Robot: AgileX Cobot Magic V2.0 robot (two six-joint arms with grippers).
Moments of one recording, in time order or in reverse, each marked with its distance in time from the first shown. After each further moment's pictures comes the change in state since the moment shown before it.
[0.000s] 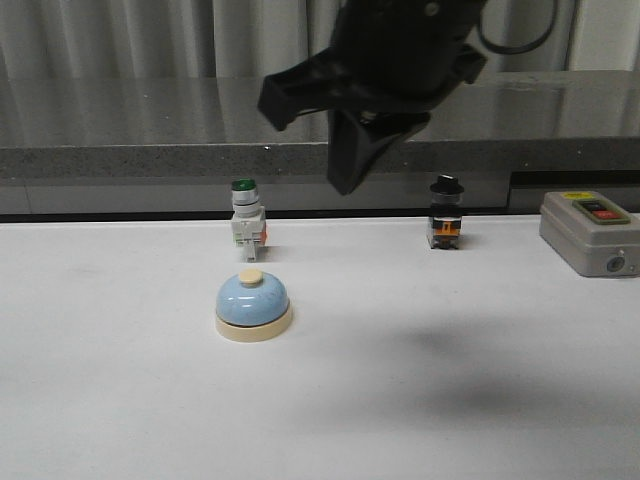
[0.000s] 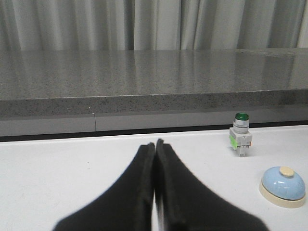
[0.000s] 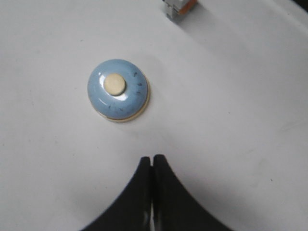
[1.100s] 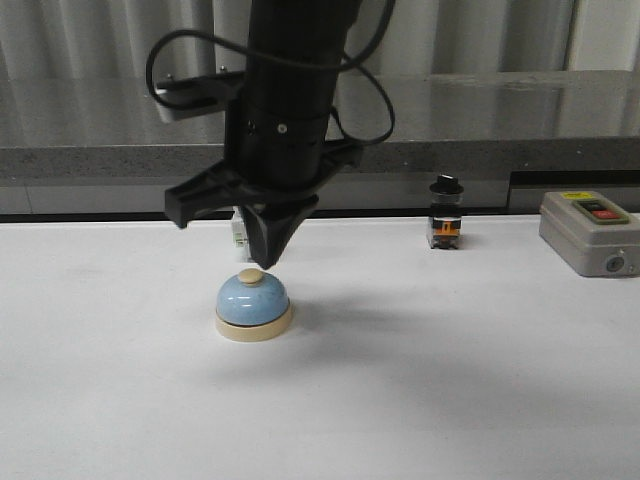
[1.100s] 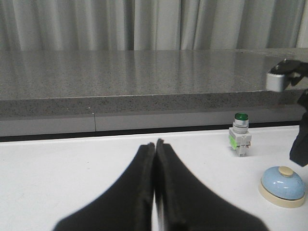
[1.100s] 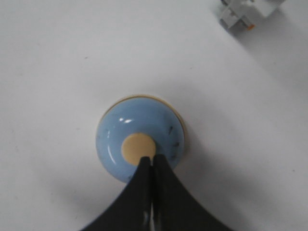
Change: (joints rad) left arm 0.000 0.000 0.000 0.000 0.000 0.000; right arm 0.041 0.350 -0.361 0.006 0.170 0.002
